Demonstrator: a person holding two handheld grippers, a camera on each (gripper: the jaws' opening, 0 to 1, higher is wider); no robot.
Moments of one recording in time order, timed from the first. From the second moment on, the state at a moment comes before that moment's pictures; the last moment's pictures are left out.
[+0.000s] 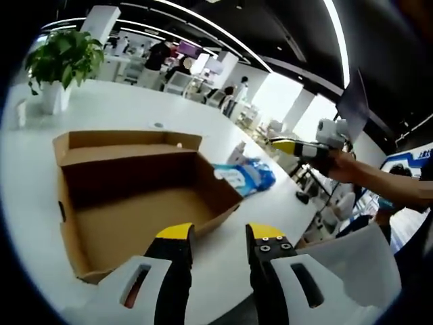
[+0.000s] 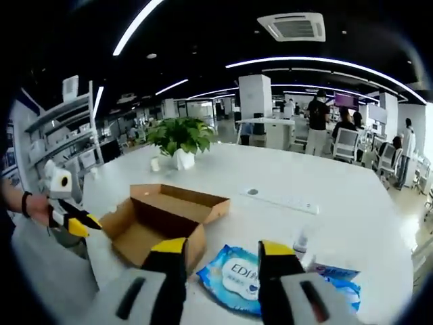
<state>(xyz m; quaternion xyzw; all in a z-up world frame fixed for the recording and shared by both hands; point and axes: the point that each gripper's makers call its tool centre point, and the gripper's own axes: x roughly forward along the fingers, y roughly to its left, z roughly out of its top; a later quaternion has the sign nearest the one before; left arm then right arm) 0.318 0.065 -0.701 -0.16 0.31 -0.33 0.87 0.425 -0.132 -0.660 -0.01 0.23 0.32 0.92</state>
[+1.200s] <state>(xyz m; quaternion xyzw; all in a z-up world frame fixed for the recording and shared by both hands) 0.347 0.190 -0.708 -0.16 0.30 -0.14 0.93 0.346 -0.079 -0.724 0.07 0.29 0.33 0.89</state>
